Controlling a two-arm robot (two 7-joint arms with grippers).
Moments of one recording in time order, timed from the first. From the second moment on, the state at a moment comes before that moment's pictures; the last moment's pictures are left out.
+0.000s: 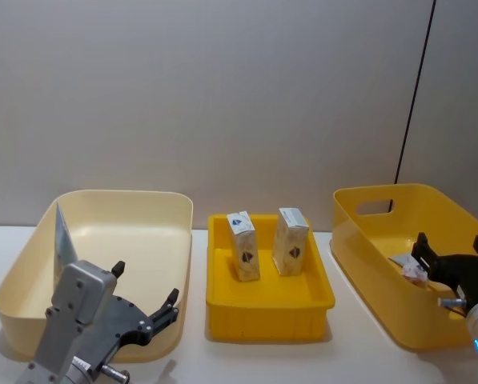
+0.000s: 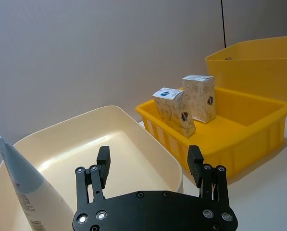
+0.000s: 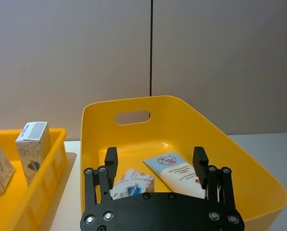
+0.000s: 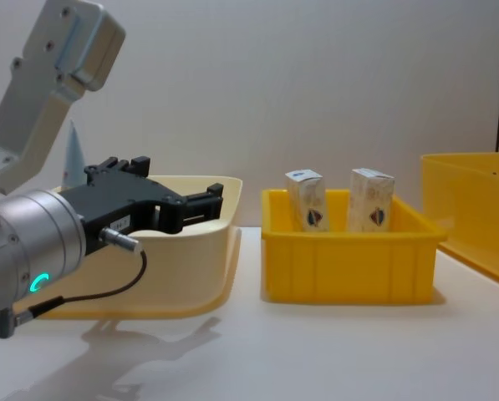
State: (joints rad) left arm -0.24 0.38 0.45 -1.63 -0.20 0.01 -0.01; right arm 0.23 0.15 0.01 -1.60 0.11 0.28 -0.08
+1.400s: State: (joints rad) left arm -0.24 0.38 0.45 -1.63 -0.20 0.01 -0.01; right arm 0.09 0.25 -0.10 -1.71 0.21 0.08 0.03
